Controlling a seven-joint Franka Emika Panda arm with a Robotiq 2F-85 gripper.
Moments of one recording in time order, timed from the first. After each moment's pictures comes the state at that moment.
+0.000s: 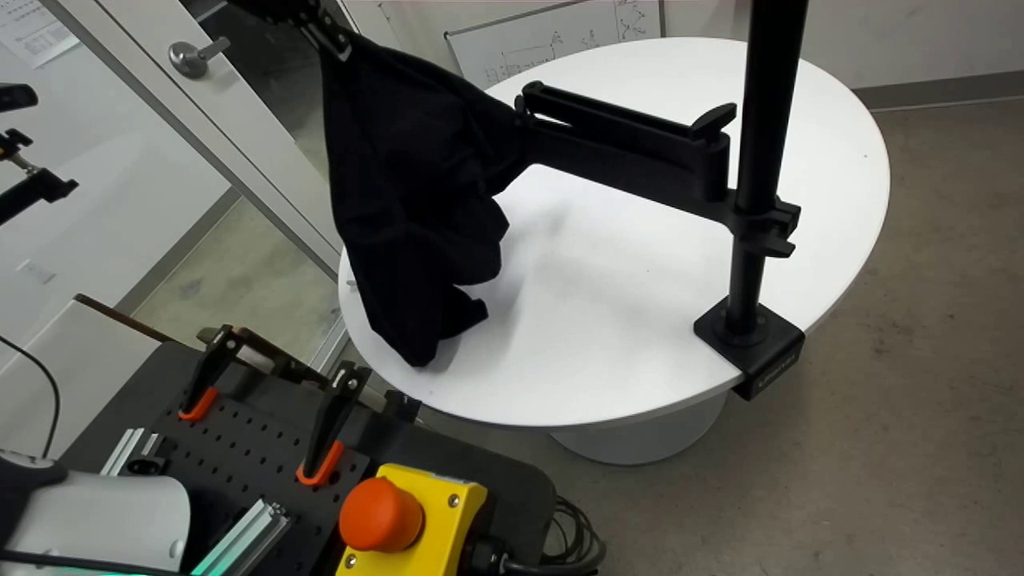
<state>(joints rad) -0.06 -0.31 -0.15 -2.68 -0.11 2.55 -0.23</state>
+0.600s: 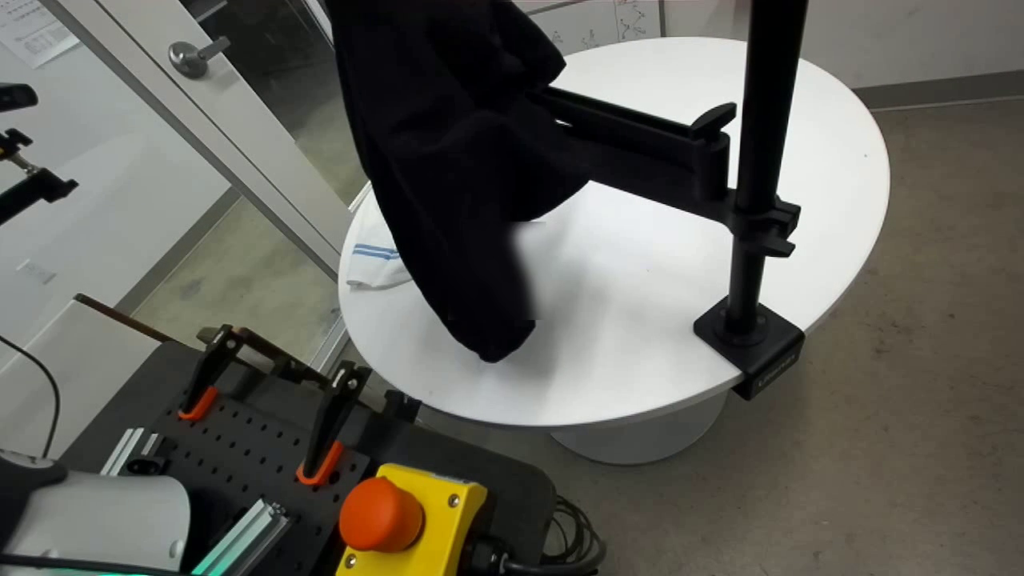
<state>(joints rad) -0.21 -0.55 -0.20 -2.64 -0.17 2.42 -0.24</state>
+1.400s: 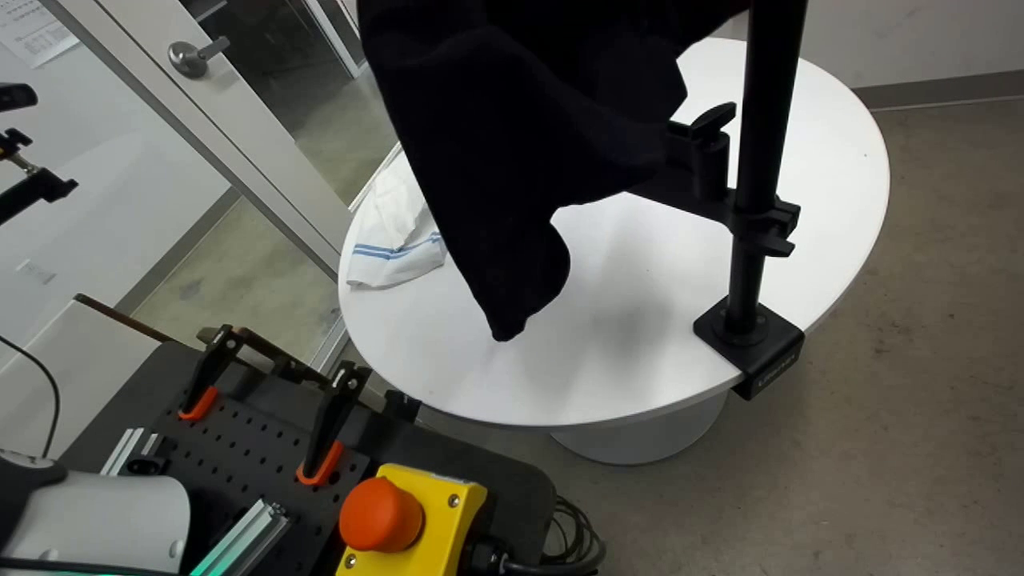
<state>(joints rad) -0.28 -0.44 -0.26 -2.40 -0.16 2.29 -0.16</state>
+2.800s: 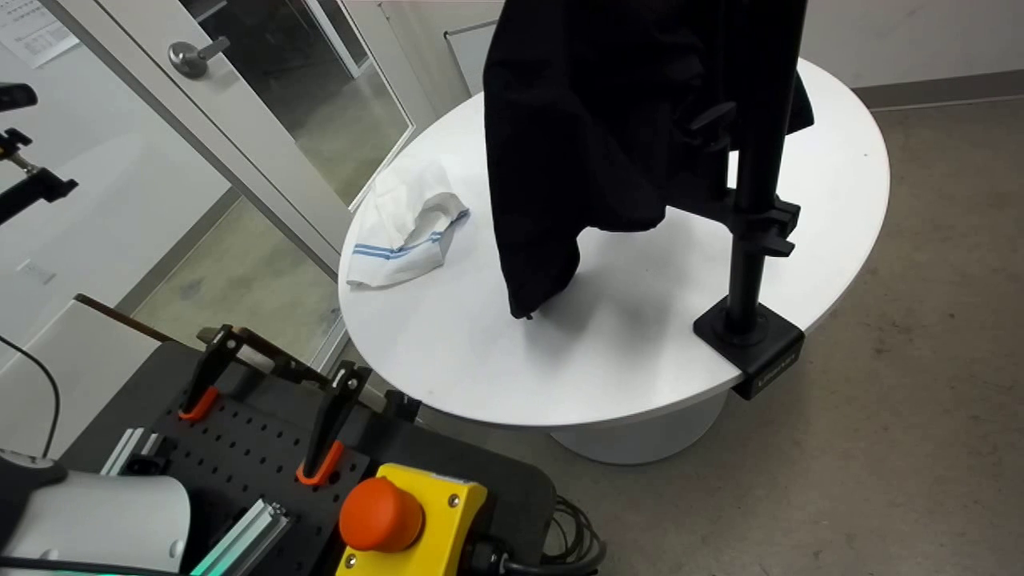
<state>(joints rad) -0.27 0.15 -0.25 -1.92 -0.11 2.12 0.11</state>
